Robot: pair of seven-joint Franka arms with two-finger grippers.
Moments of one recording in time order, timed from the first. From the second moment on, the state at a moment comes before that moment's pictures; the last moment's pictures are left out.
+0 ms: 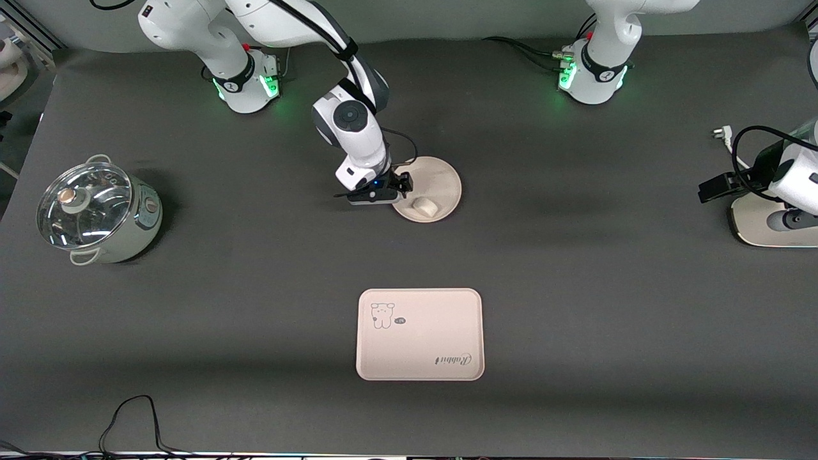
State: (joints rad) left arm -0.14 0.02 0.17 -1.74 0.04 1.64 -0.12; right arm 0.96 0.46 -0.10 -2.20 0.21 2.77 0.74
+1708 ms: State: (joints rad) left arm -0.14 0.02 0.17 -1.74 0.04 1.63 -0.12; right arm 0.89 0.15 -0.10 -2.18 0.31 2.55 0.64
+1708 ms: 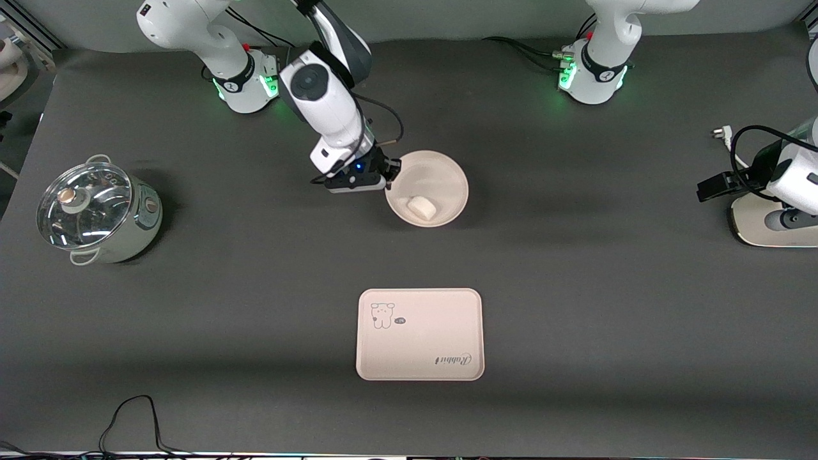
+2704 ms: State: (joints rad) left arm -0.14 0.02 0.17 -1.74 0.04 1.62 -0.12; right arm 0.64 0.57 -0.10 -1.52 0.43 2.38 0.51
